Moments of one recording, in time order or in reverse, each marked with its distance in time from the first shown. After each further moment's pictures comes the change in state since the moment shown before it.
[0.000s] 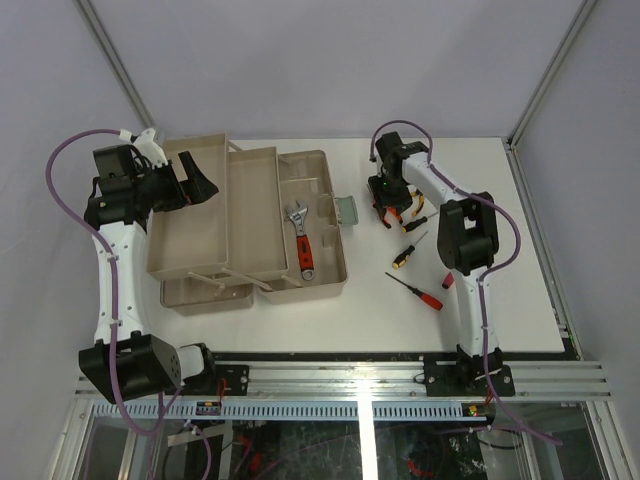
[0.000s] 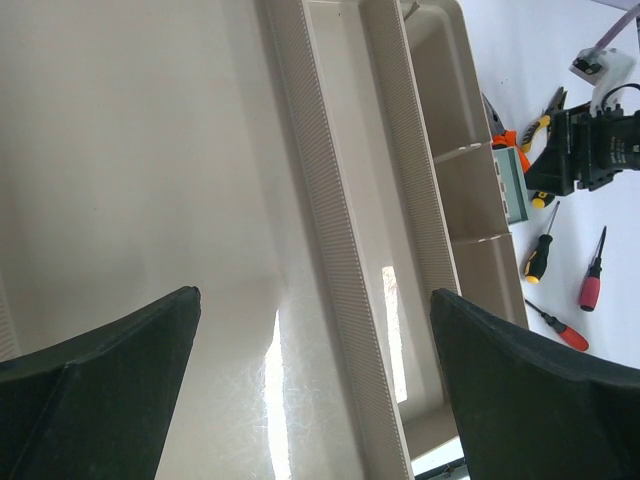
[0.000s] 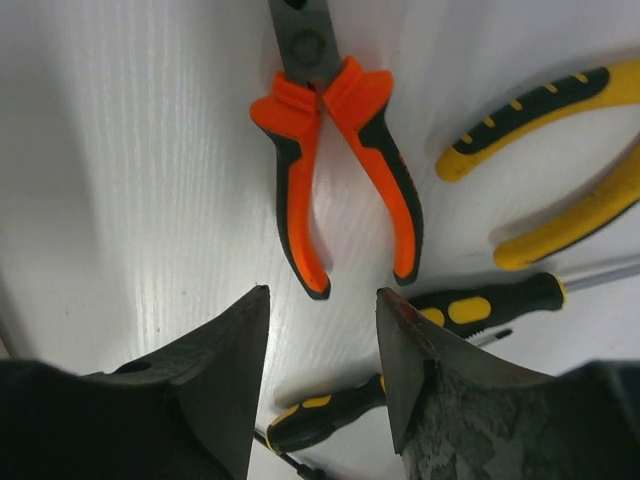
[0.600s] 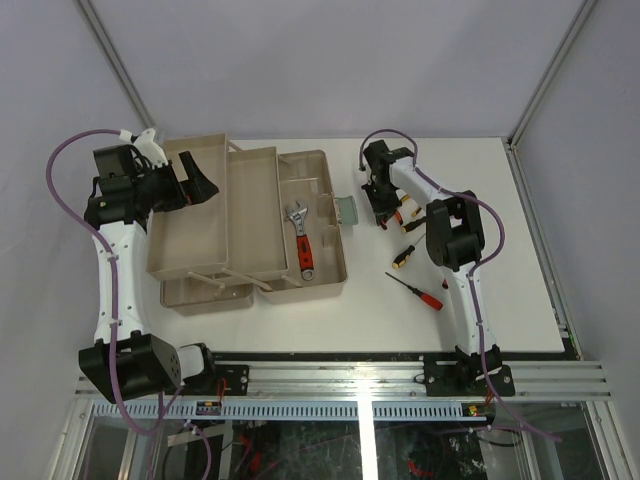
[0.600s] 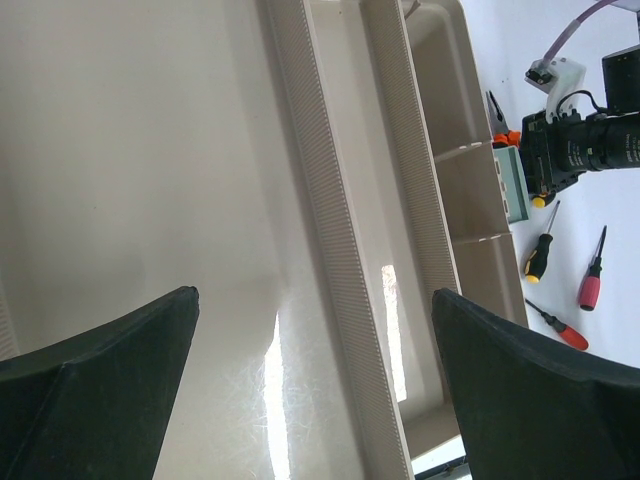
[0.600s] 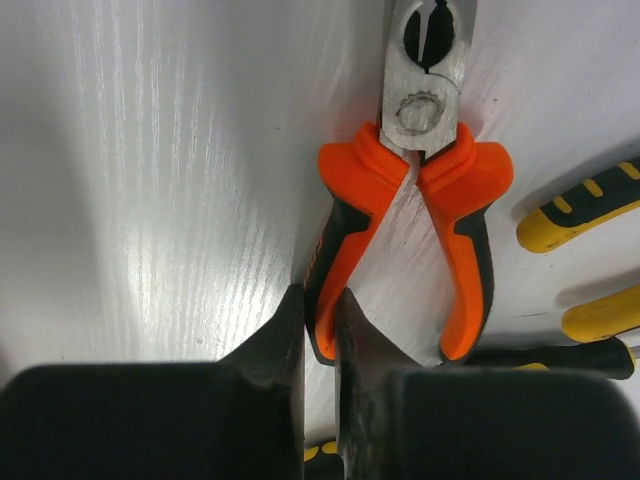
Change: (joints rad) left arm 0.000 0.002 0.000 -0.002 -0.001 0.000; right arm 0.045 0.130 0.075 -0.008 0.004 -0.006
